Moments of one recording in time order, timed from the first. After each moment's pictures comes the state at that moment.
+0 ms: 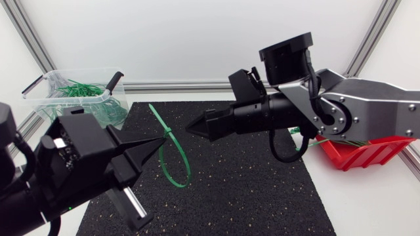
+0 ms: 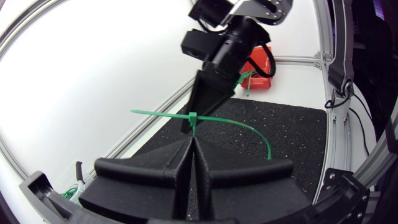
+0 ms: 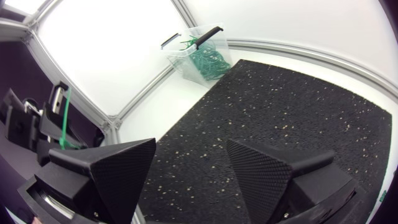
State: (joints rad) left arm -1.02 0.80 0.67 -0.25 -0.32 0.28; right arm 0.61 1.46 0.94 -0.06 -0.52 0.26
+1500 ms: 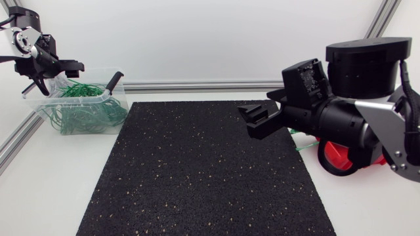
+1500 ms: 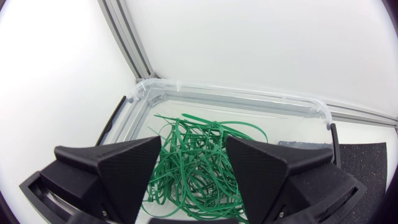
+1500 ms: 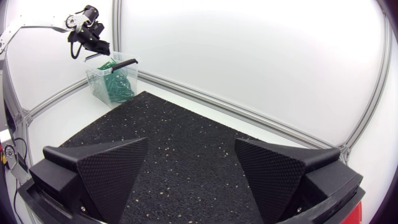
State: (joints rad) left arm 0.24 1.96 1.65 -0.40 -0.15 0.08; right arm 0.58 1.11 0.75 -0.06 0.10 -0.05
